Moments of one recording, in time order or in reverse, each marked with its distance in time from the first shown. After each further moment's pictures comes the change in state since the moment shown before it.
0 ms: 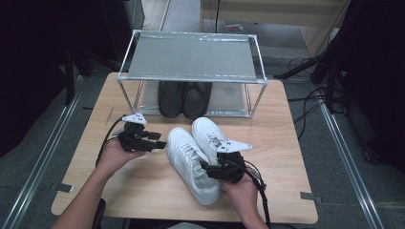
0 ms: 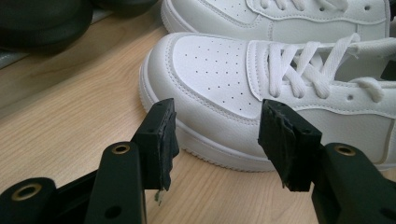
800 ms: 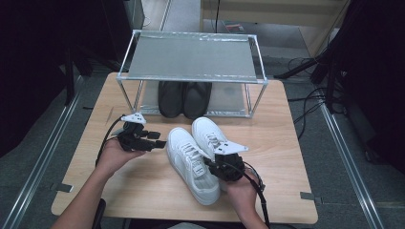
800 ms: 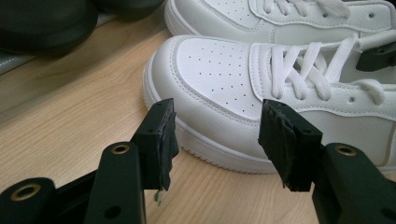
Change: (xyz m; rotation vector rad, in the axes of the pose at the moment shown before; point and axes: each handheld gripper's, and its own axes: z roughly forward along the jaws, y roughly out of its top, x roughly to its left) left arm 0.001 0.000 -0.001 -0.009 0.008 0.004; right arm 0.004 -0.001 0.003 0.015 -0.074 -0.052
